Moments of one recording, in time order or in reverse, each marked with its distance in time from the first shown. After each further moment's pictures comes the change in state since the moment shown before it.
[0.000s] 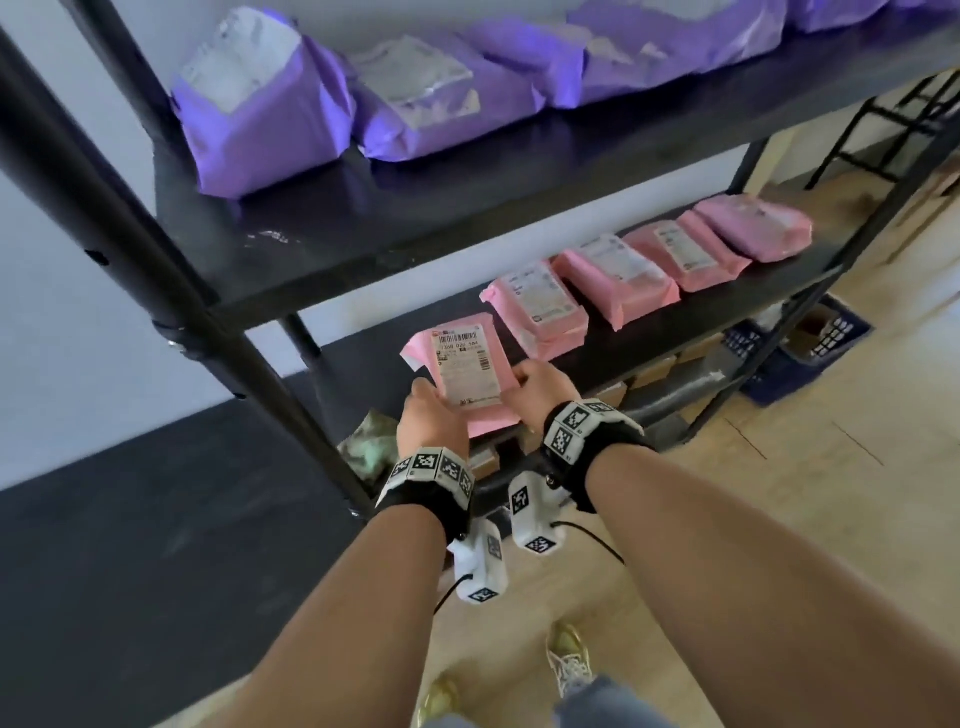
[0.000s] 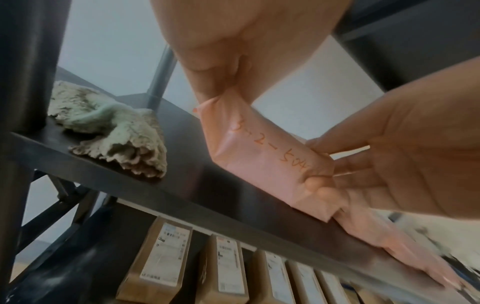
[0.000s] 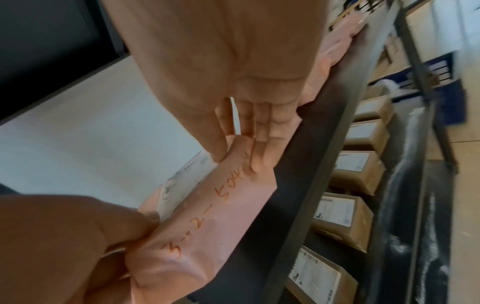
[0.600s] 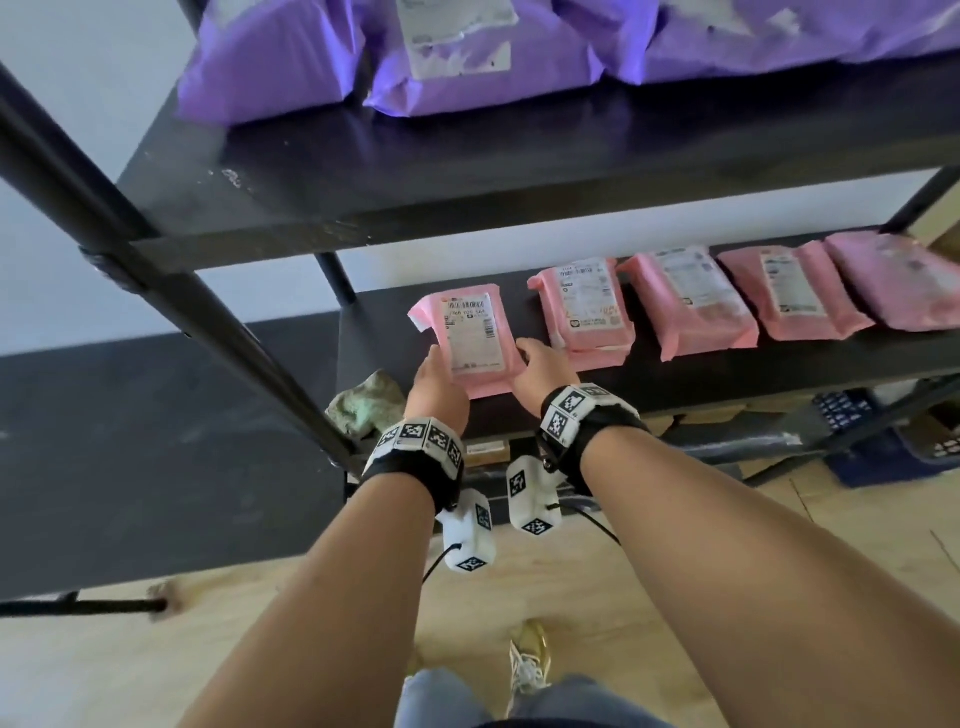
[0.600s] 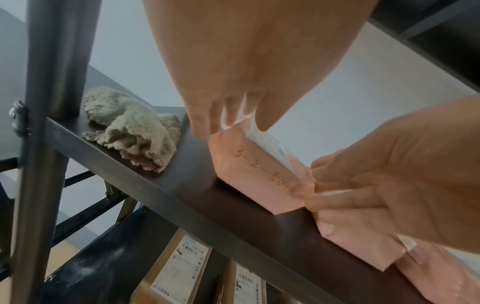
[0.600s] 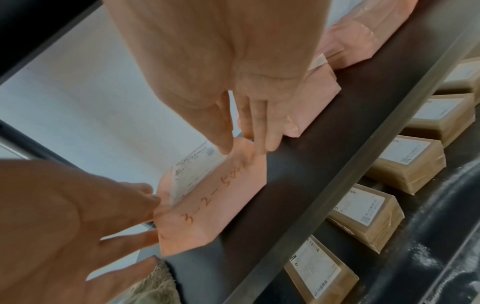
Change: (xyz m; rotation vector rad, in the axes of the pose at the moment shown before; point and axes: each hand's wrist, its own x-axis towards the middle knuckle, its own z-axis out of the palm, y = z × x) left_hand 0.022 0.019 0.038 -0.047 -0.018 -0.207; right_hand 0.069 0.015 -0.008 -0.134 -0.172 -0.260
